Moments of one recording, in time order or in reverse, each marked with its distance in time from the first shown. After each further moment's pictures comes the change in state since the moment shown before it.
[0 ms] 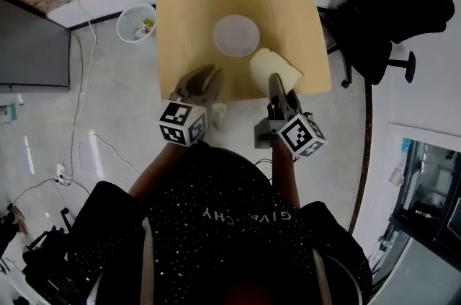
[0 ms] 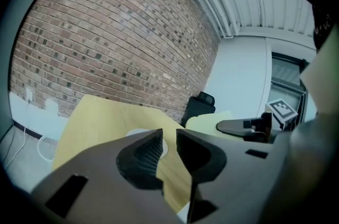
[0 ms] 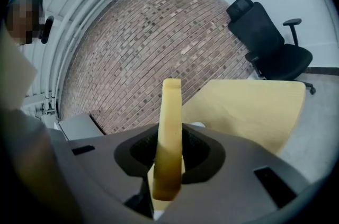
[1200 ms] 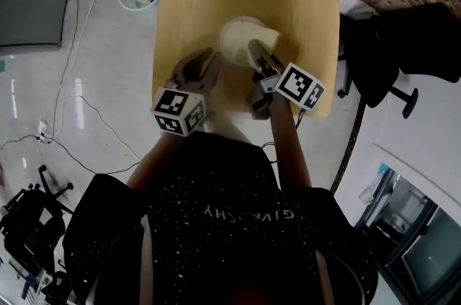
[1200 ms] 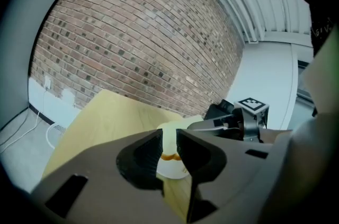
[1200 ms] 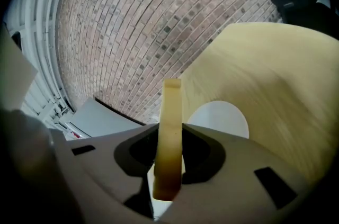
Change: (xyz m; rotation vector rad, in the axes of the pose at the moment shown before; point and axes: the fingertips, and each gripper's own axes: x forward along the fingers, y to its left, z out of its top) left arm 0.061 0.071 0.013 -0.152 -0.048 0.181; right arm 0.182 -0.006 -0.030 0.128 0.508 0.103
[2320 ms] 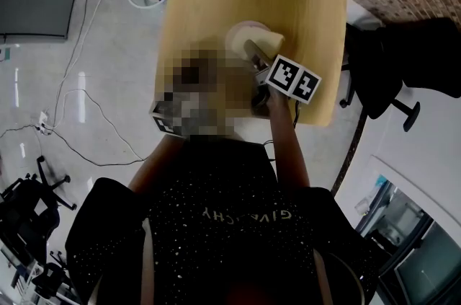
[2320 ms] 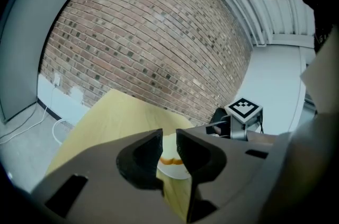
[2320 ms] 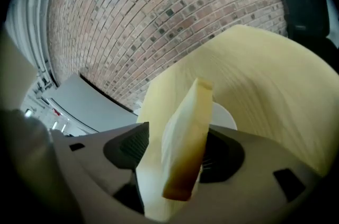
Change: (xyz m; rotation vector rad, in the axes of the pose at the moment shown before) left arm -0.009 0.014 0.001 -0.055 -0.028 0.064; right arm 0.028 -0.022 -0.009 -0.157 0.134 -0.183
